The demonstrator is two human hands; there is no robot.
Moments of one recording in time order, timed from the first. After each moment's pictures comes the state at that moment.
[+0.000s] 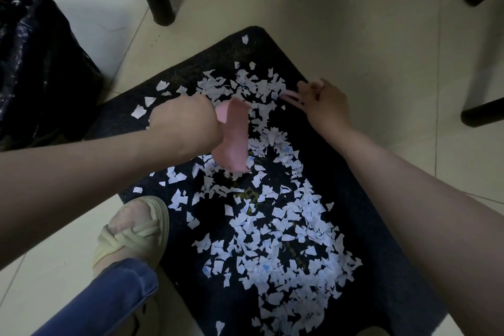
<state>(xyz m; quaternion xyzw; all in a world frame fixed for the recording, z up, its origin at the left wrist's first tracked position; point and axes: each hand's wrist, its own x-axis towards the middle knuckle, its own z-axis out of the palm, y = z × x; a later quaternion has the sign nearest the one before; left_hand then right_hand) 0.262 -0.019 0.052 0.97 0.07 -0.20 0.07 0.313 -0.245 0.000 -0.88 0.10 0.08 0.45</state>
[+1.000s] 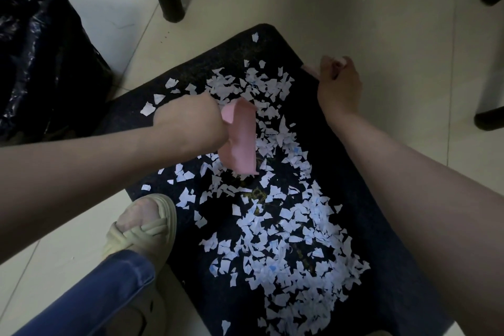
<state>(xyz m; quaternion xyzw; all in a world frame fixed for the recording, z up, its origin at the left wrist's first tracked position) 0.263 -0.009 0.055 0.97 0.08 -0.23 0.08 0.345 -0.230 -0.002 -0.89 0.17 -0.04 0.42</state>
